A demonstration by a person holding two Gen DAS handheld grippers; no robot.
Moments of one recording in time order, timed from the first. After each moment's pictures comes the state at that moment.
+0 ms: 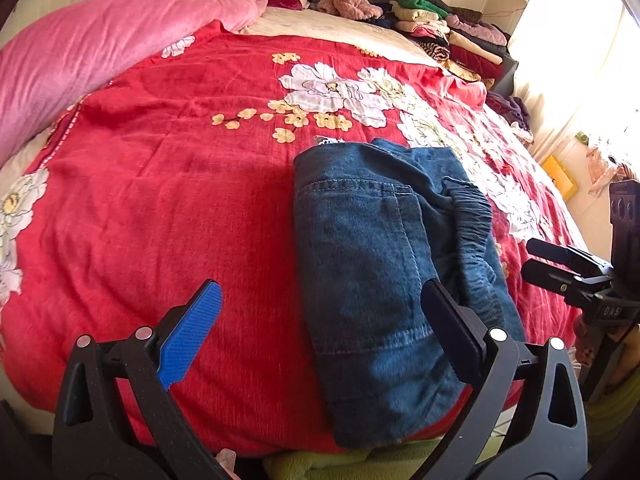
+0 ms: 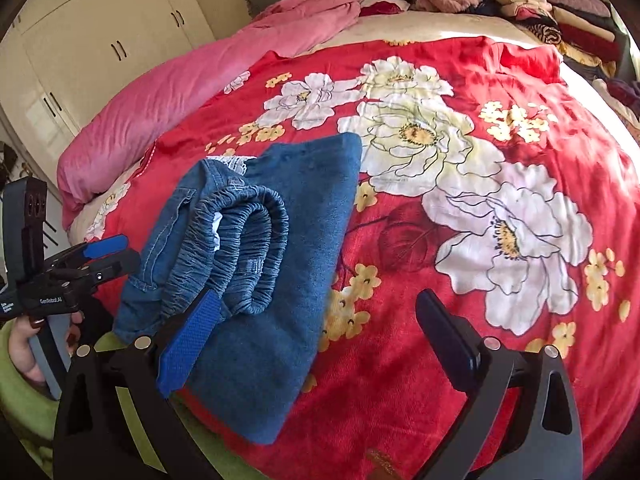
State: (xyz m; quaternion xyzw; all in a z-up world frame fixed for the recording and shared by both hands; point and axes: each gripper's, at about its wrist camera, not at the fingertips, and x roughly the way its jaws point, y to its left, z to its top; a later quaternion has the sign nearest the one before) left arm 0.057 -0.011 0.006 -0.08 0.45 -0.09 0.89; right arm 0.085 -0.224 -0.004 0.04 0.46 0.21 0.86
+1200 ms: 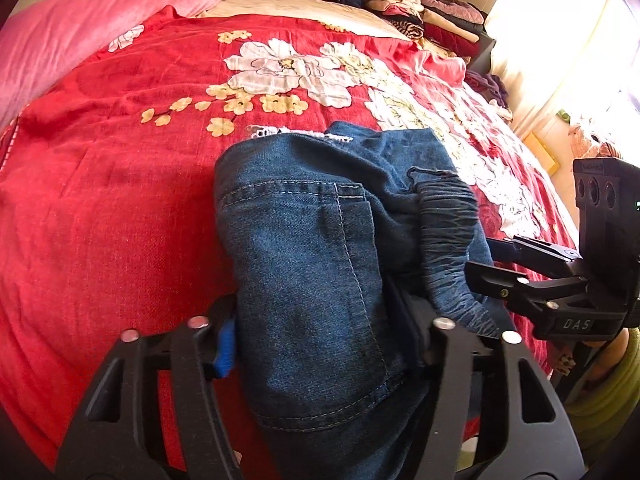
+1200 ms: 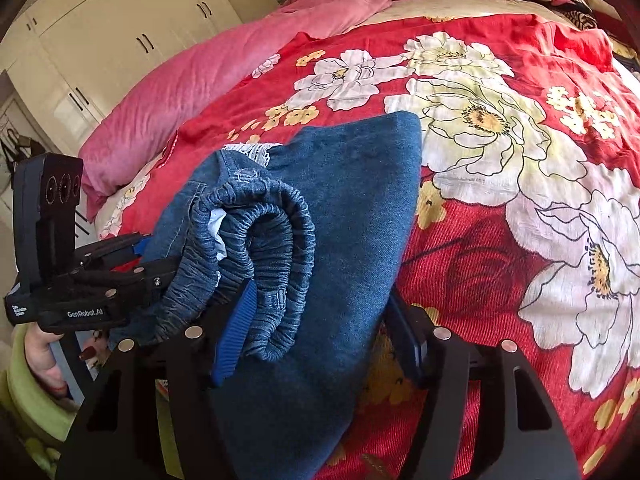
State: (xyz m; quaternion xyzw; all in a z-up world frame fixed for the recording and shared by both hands) left arm 0.093 -0.041 -0.014 -0.07 0.47 -0.15 0.87; right arm 0.117 -0.199 -0.028 0.06 0.47 0.29 0.83
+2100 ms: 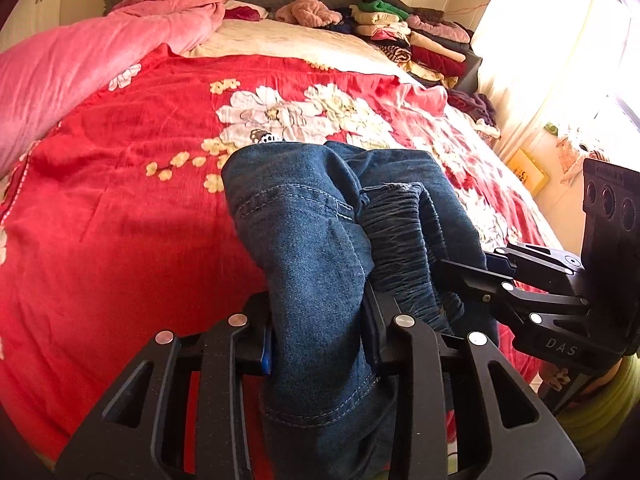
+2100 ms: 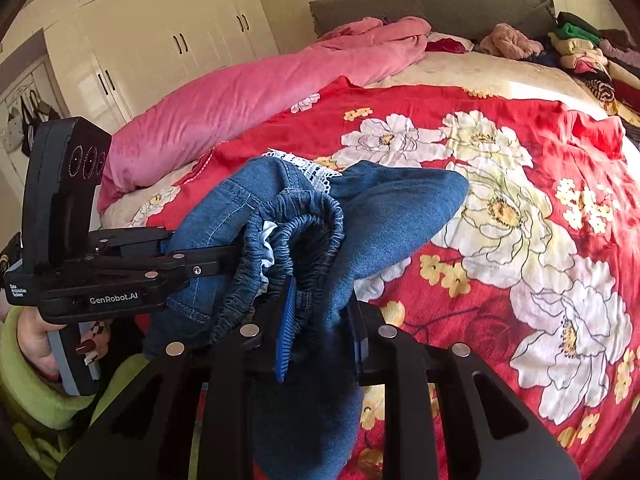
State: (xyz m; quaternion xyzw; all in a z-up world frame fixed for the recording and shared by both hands) left arm 0.088 -0.045 0.031 -0.07 0.43 -0.15 0.89; right arm 0.099 -0.175 0.027 0.00 0.39 0.31 0.87
